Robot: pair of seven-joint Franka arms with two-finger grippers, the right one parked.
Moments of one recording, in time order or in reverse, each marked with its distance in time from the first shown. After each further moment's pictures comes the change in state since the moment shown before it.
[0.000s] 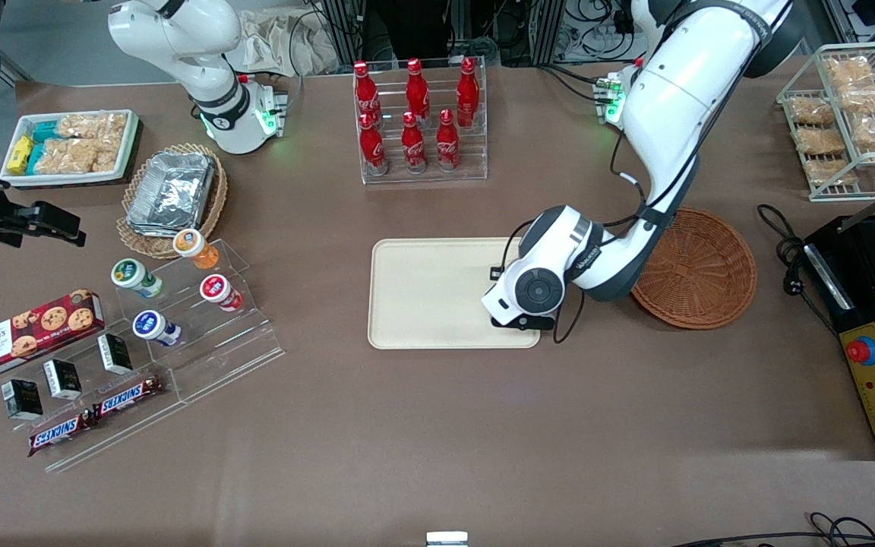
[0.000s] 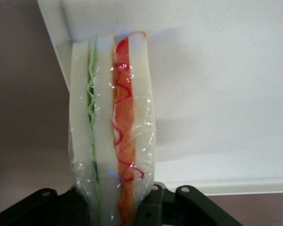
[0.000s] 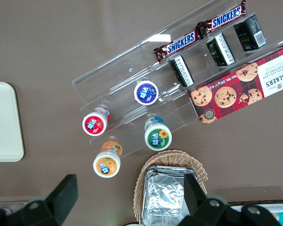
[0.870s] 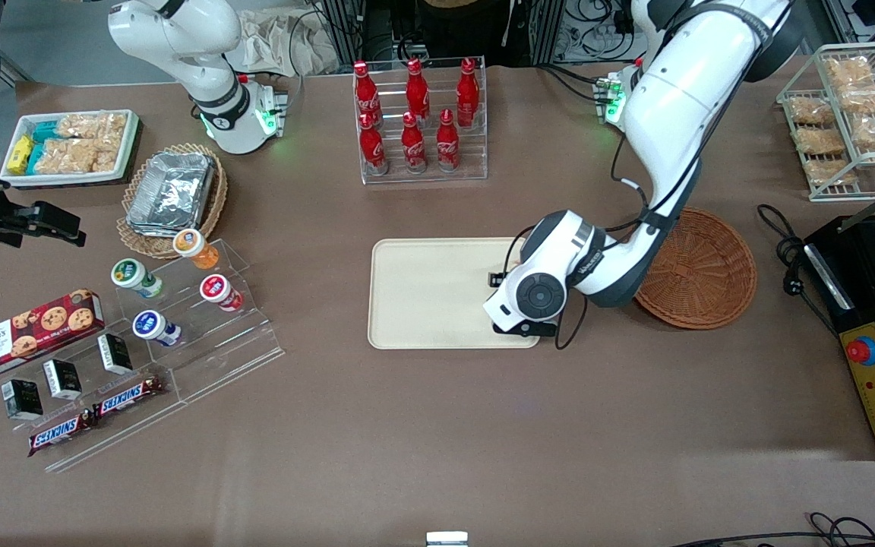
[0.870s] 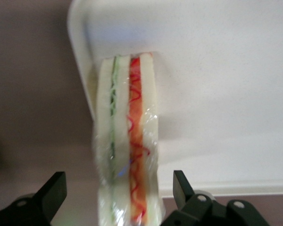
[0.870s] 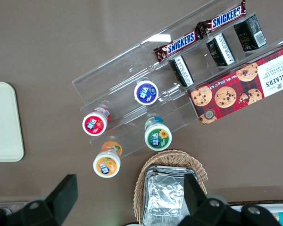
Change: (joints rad) arm 0.005 -0.043 0.012 0.066 0.025 -0.078 0.000
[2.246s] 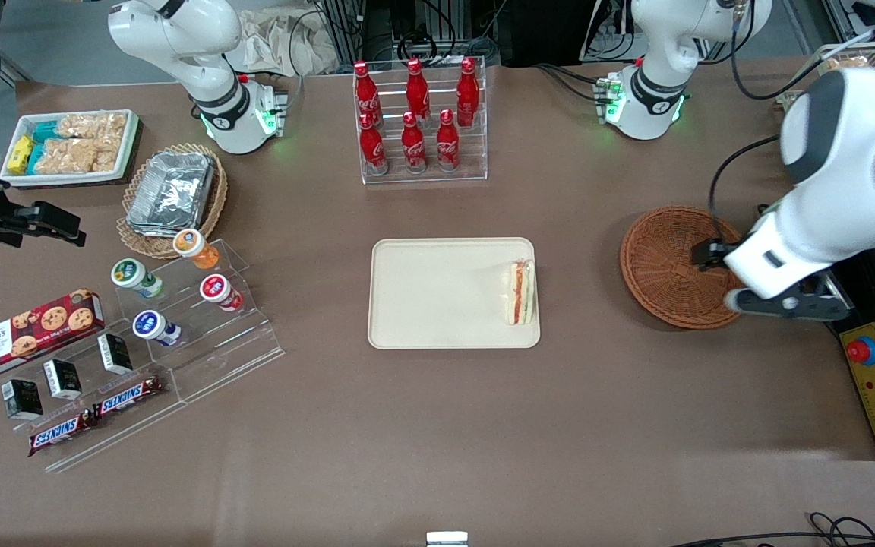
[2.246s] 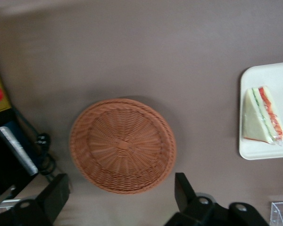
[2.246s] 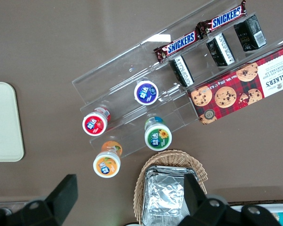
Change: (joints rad) arm 0.042 -0.494 0.477 0.026 0.005 -0.239 0.550
